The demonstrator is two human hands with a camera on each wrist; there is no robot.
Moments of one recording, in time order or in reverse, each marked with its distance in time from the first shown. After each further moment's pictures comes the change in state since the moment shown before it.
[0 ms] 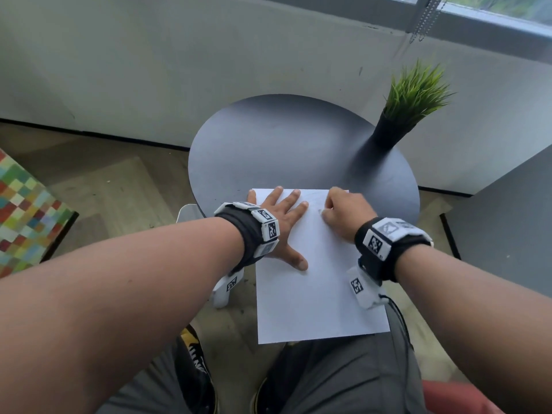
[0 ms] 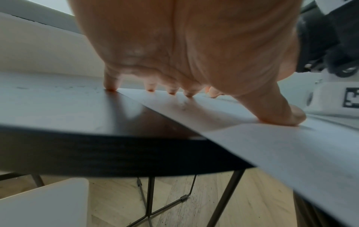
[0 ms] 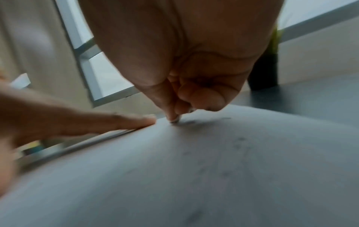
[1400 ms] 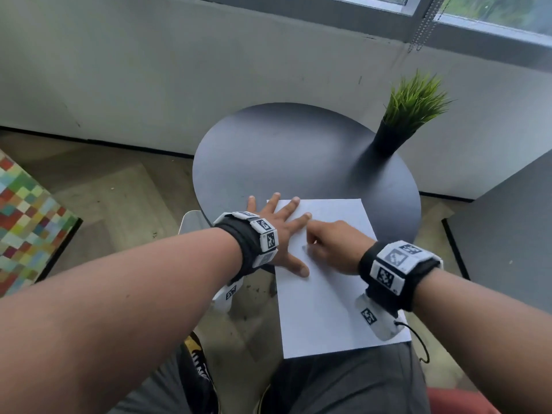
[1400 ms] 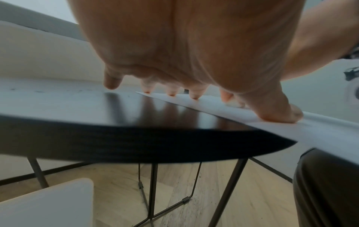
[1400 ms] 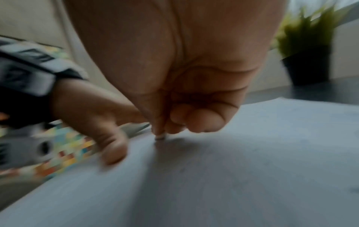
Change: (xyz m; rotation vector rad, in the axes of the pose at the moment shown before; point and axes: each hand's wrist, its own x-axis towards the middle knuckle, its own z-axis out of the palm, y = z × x) left_hand -0.010 -0.001 -0.001 0.033 -0.002 -0.012; right_hand -0.041 -0.019 0.001 -0.070 -0.233 -0.304
